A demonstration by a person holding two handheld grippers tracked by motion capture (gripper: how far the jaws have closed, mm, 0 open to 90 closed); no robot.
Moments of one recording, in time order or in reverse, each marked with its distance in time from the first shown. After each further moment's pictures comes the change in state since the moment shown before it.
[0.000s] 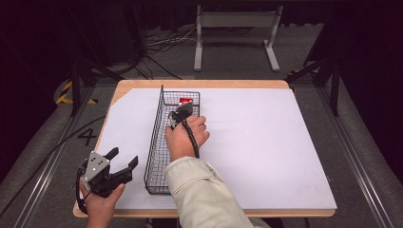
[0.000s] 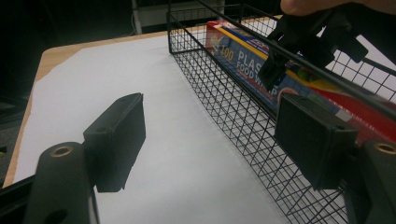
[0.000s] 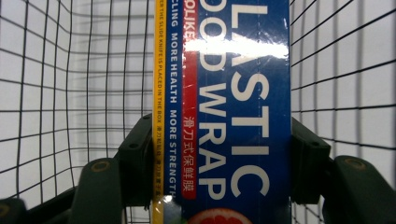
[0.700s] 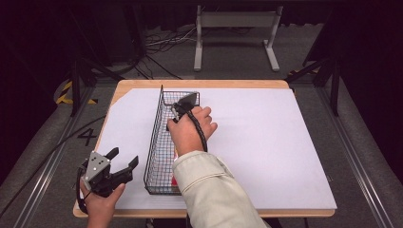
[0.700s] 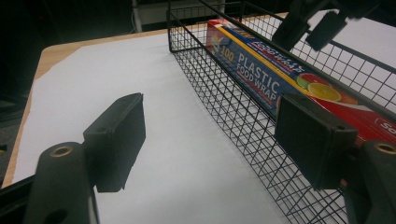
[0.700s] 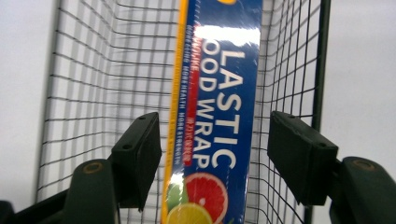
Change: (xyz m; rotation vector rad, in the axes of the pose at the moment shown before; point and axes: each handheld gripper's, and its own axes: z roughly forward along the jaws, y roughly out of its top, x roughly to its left) left arm 0.001 0.000 0.001 0.009 0.001 0.001; right arm -0.013 0.012 -0.047 -0.033 0.084 -0.081
